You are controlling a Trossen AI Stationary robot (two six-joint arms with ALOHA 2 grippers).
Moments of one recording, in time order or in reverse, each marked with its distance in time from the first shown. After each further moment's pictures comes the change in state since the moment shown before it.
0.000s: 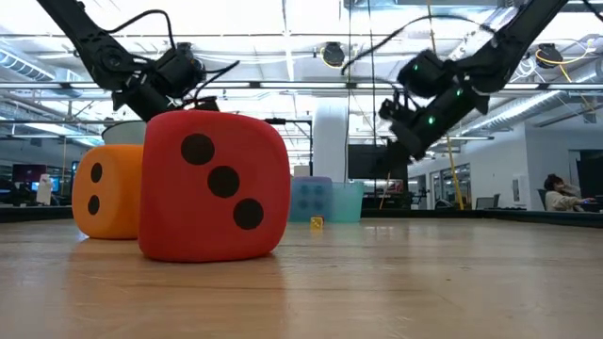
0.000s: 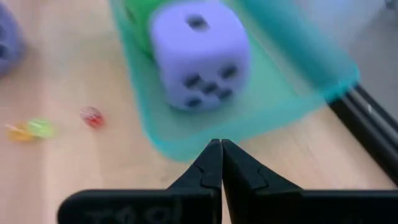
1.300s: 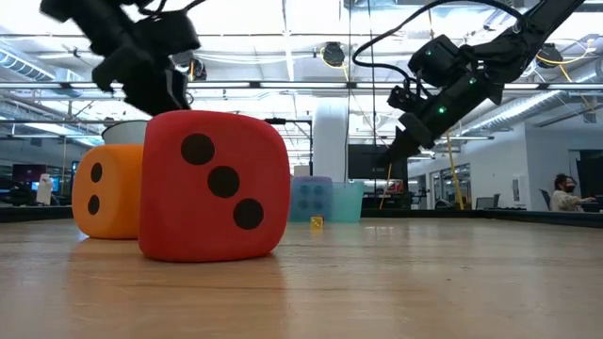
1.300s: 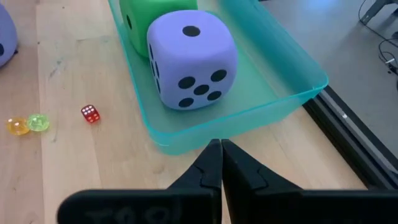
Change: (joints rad) left arm -0.722 -0.195 0.172 -0.629 -0.317 -0.166; right arm 0.018 -0.105 -0.048 -0.022 0.073 -0.023
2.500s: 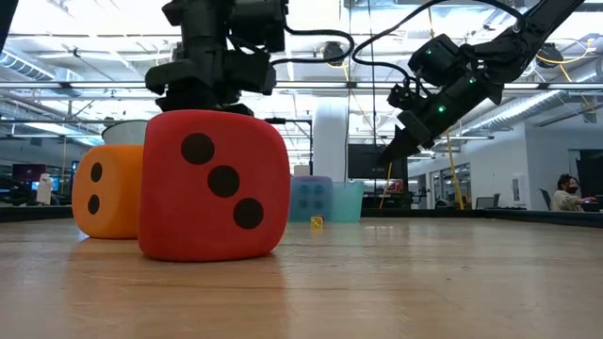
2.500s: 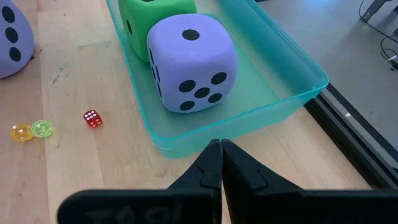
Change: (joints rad) left arm 0.149 0.587 0.536 -0.468 0.337 0.230; right arm 0.001 0.000 0.000 0.004 -0.004 0.025
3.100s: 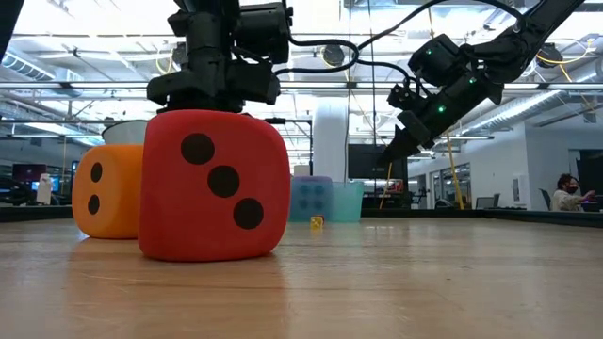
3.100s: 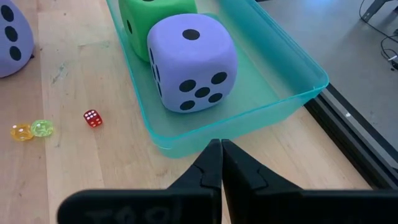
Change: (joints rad) left arm 0.005 0.050 -0.011 0.045 0.033 0.048; right arm 0.000 0.000 0.000 0.000 0.000 -0.001
